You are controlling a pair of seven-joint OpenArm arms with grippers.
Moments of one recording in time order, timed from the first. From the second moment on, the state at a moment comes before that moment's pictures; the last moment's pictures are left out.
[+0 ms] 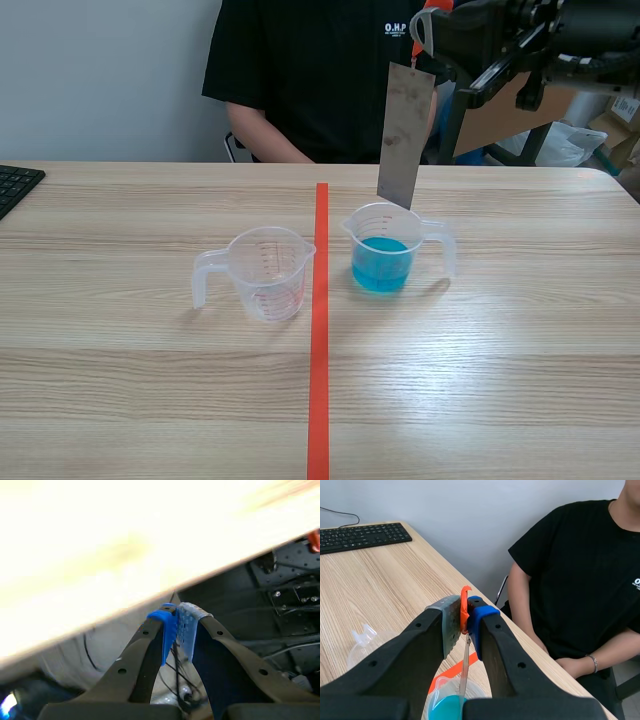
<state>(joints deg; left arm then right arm) 65.3 -42.2 -18.7 83.1 -17.2 -32.0 -23.5 11.5 24.1 -0.4 99.1 27.4 45.5 -16.9</state>
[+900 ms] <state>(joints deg) 12.3 -50.7 15.9 93.3 -17.1 -33.1 -9.6 11.5 24.1 -0.4 99.1 26.9 45.4 -16.9</state>
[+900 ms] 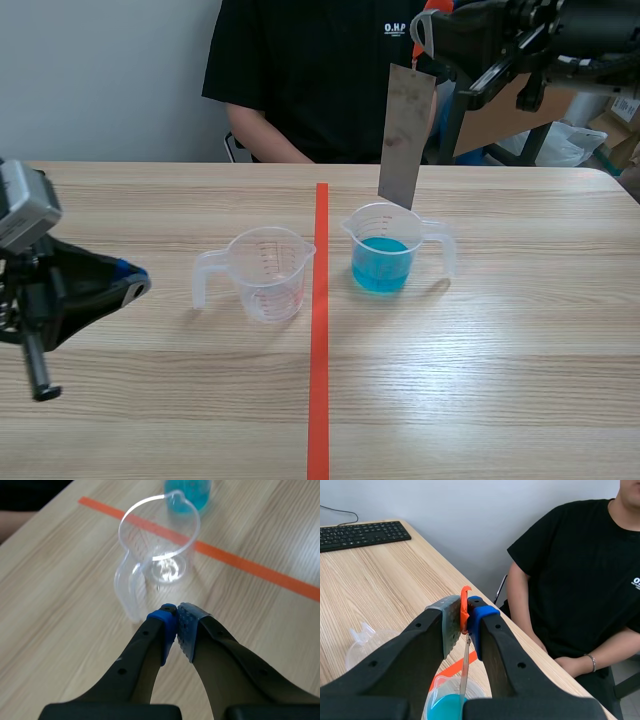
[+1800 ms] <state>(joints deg) -24.6 -23.8 44.7 67.6 -12.2 -22.9 -1.6 11.5 23.9 -0.4 99.1 26.9 45.4 -16.9</state>
